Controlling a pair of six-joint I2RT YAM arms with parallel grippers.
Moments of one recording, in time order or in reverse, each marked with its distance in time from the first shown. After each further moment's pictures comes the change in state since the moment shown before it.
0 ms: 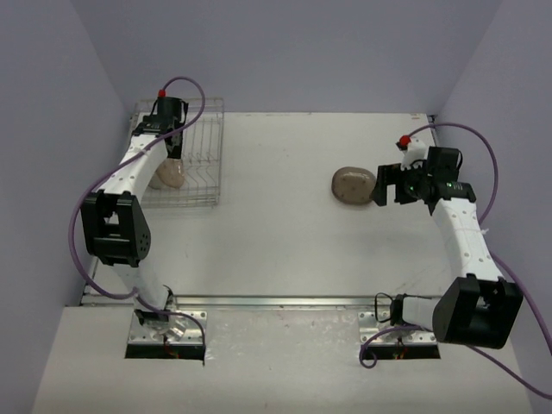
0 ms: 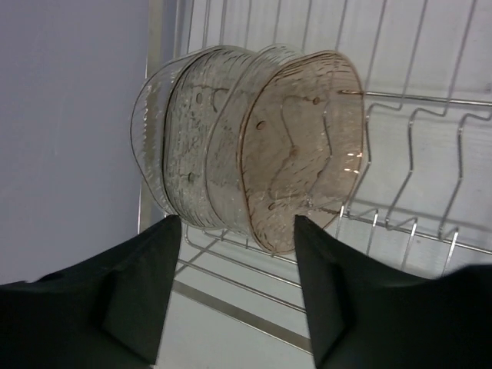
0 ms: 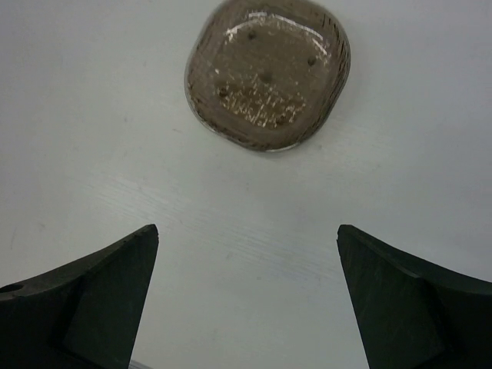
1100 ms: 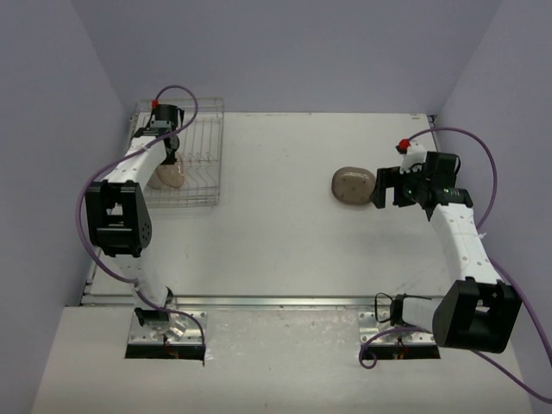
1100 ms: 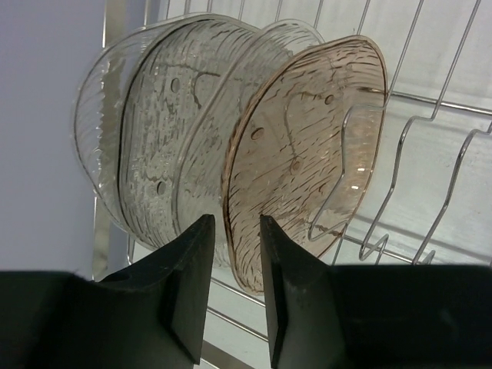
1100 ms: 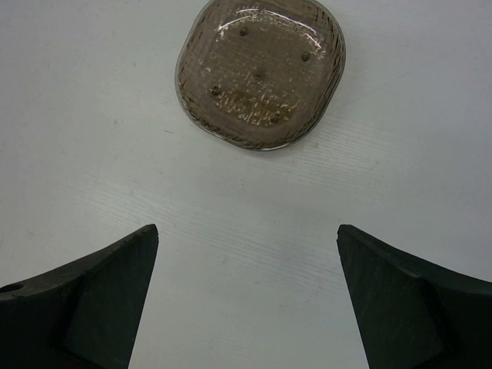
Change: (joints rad) left arm 0.047 0.089 -0.032 0.047 0.027 -0.095; right arm 0.000 -0.021 -0.059 0.066 0.019 0.023
